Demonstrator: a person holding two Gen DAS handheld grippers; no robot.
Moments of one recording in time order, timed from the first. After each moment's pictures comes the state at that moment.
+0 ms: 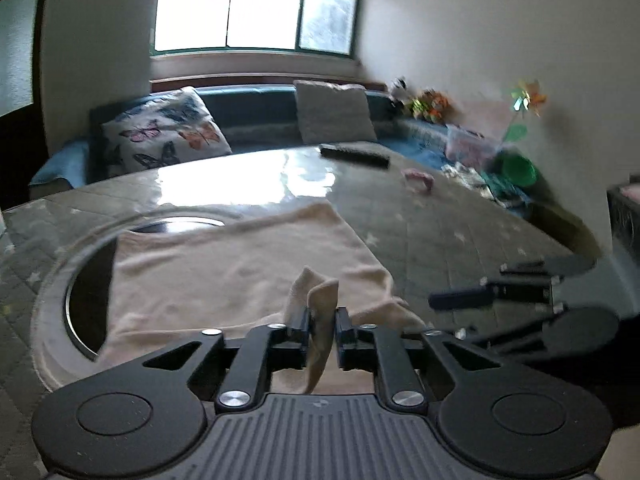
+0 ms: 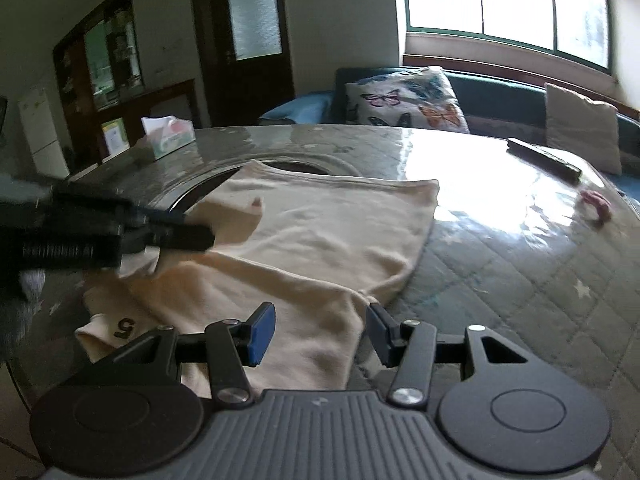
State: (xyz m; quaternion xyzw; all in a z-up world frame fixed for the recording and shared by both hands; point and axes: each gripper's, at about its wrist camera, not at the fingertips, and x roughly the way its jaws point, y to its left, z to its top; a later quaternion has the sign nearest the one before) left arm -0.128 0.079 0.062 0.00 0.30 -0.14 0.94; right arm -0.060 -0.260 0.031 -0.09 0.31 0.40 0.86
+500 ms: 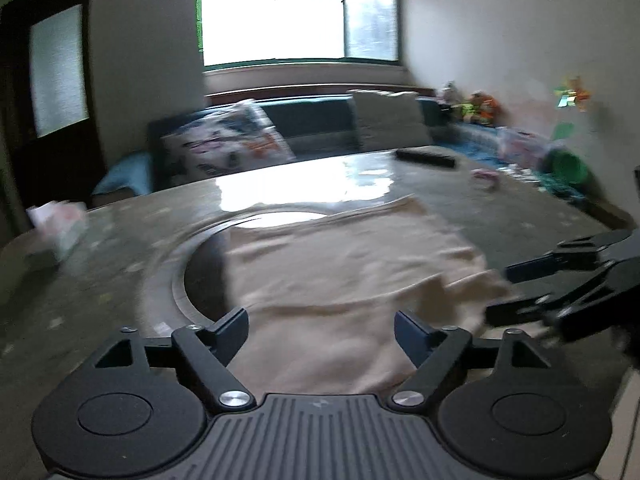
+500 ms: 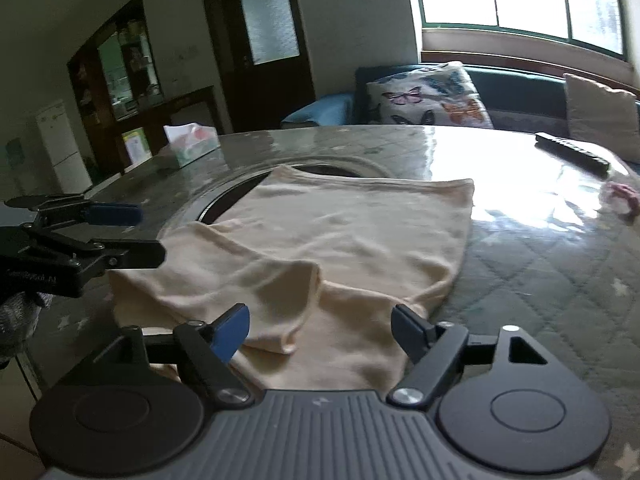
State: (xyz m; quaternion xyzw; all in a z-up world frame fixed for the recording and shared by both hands) left arm -0.160 0.151 0.052 0.03 0.28 -0.03 0.96; right arm -0.062 -0.238 0.028 -0.07 0.32 0.44 0.84
